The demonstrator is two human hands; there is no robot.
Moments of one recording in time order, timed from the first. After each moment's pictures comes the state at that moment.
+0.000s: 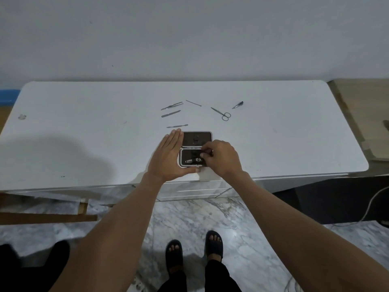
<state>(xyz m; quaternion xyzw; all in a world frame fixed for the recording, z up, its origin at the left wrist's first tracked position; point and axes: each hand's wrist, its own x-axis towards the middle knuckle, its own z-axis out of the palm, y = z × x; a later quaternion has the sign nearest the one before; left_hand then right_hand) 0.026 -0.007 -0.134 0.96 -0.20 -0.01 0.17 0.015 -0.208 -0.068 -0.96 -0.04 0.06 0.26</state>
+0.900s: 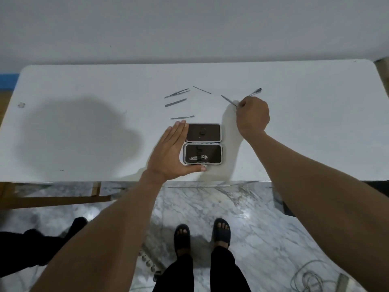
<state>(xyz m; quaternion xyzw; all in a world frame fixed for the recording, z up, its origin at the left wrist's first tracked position) 0.030 -0.008 -0.137 0.96 -0.19 0.00 0.19 0.139 -0.253 -0.097 -0.96 0.19 -0.03 0.20</state>
